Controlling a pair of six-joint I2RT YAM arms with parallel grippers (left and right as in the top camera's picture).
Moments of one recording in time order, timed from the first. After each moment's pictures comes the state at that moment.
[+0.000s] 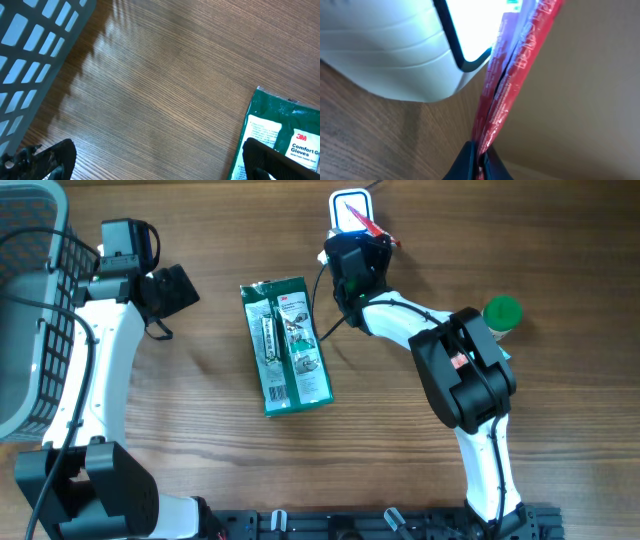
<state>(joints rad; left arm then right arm) 0.09 1.62 1.37 -0.88 -0.17 -0.40 0.50 2.29 1.47 0.27 0.89 -1.18</state>
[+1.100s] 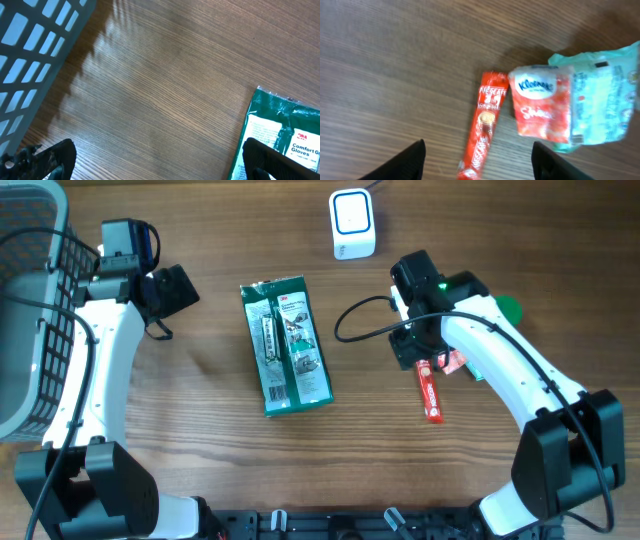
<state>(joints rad) 0.09 1.62 1.37 -0.88 -0.17 -0.40 0.37 1.74 1.30 -1.03 0.12 0.03</state>
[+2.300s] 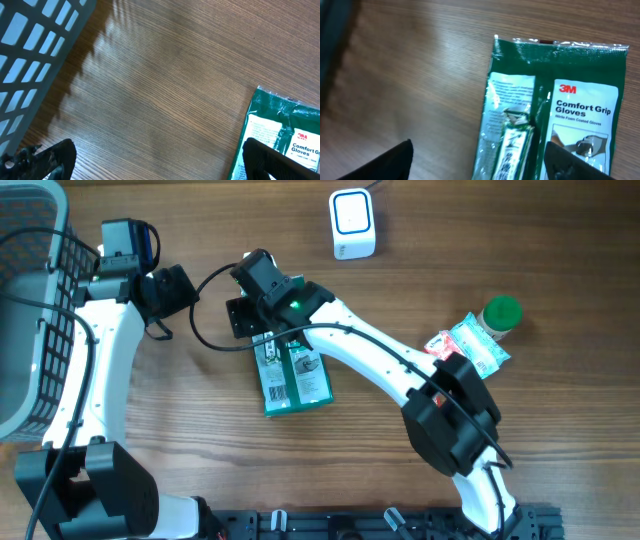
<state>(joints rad) 0.09 1.62 1.37 -0.89 -0.17 -0.40 0.81 2.18 1.80 -0.57 0.02 0.48</state>
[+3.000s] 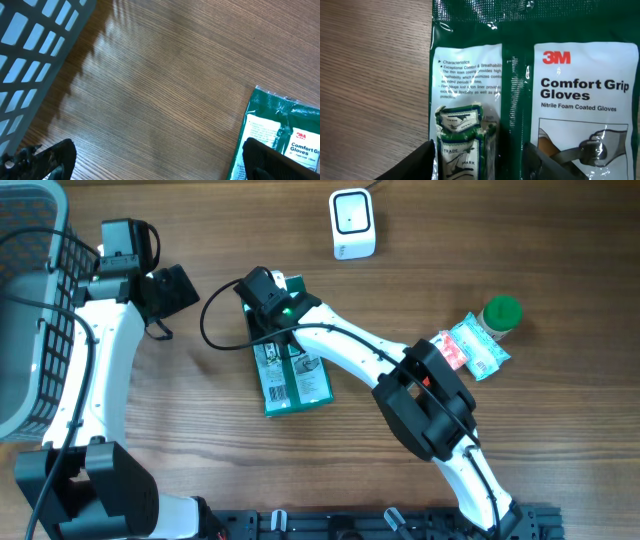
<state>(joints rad) 0.09 1.62 1.37 -0.89 -0.17 -0.40 0.81 2.30 1.79 -0.56 0.07 0.55</state>
